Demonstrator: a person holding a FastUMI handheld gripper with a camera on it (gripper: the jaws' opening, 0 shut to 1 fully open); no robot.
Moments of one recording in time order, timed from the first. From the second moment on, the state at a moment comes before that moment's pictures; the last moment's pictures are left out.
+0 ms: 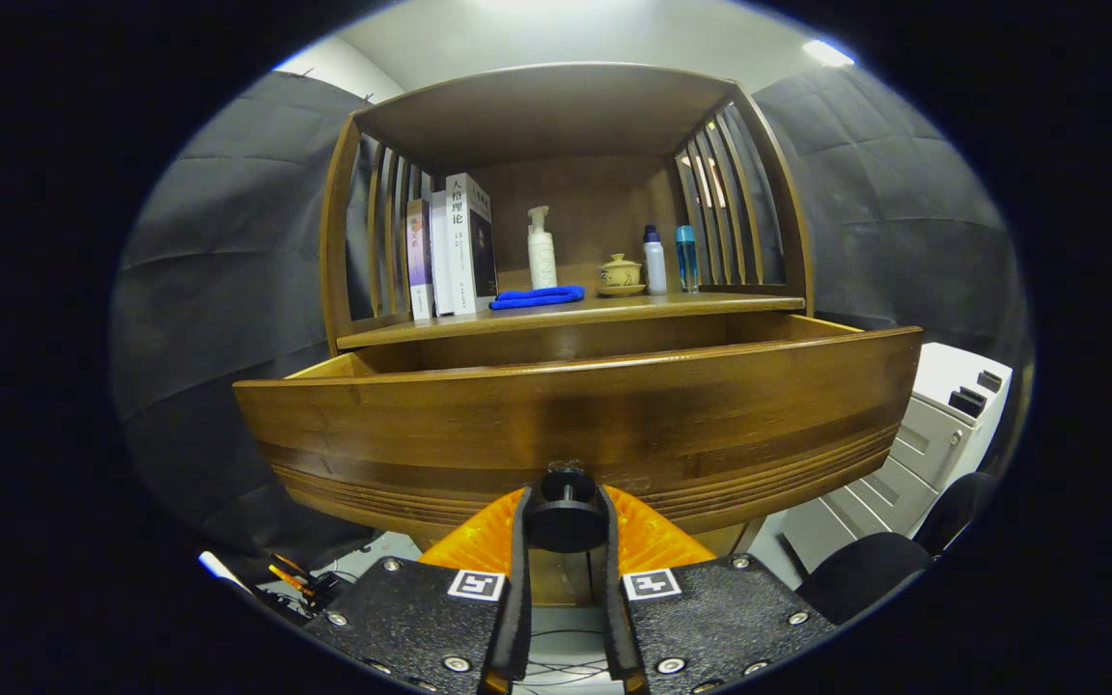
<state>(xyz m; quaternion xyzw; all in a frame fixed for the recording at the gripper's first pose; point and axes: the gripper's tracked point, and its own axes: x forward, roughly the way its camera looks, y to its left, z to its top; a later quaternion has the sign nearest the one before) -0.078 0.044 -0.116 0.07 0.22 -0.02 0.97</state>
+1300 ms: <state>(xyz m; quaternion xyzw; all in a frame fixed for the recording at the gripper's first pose) 0.040 0.040 -0.021 0.05 0.31 -0.03 0.95</state>
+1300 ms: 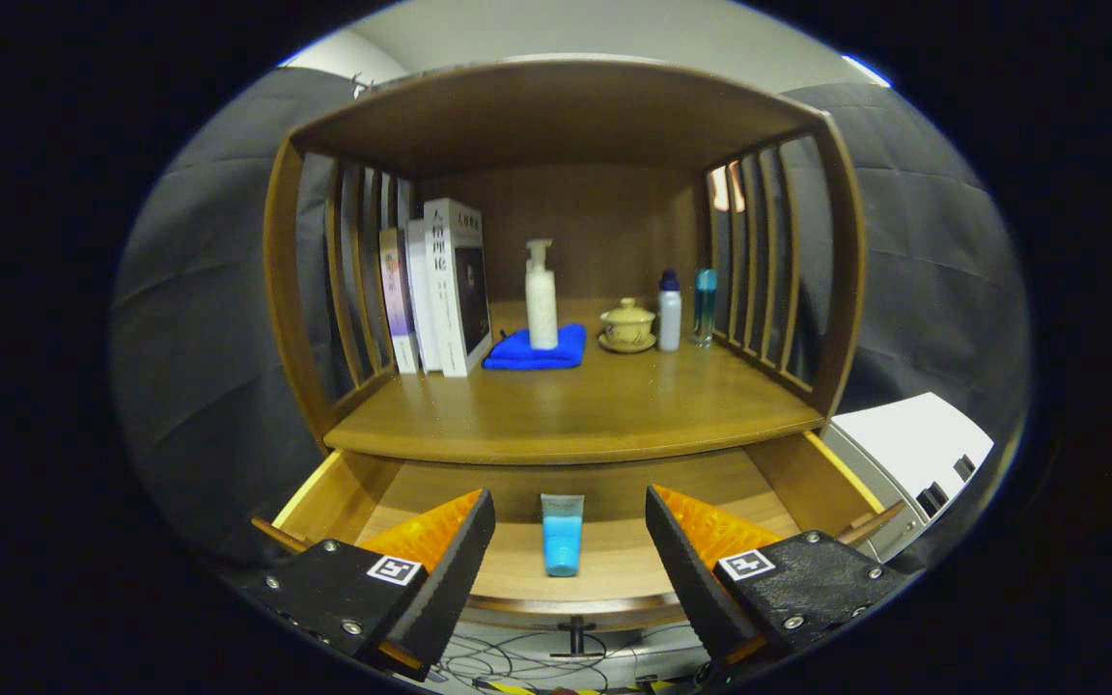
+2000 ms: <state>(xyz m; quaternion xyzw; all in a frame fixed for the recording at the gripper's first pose) 0.062 0.050 -0.143 0.04 0.54 -0.07 0.84</state>
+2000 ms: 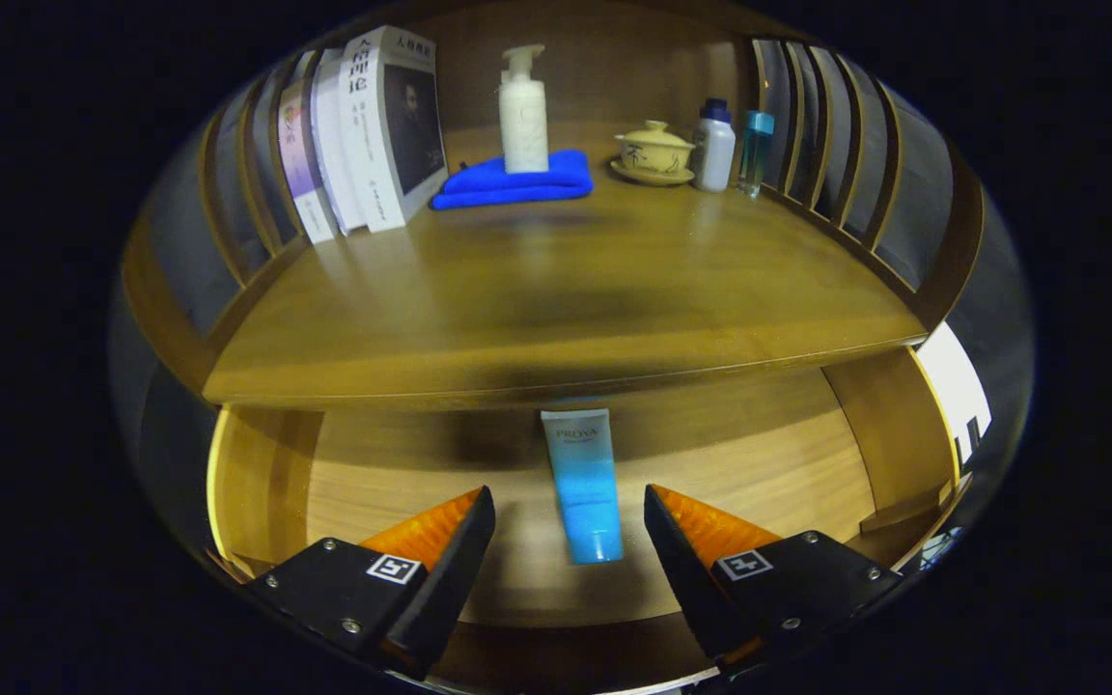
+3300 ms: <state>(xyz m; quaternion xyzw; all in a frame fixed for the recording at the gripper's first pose) 0.064 0.039 -0.186 0.08 0.60 -0.10 0.79</state>
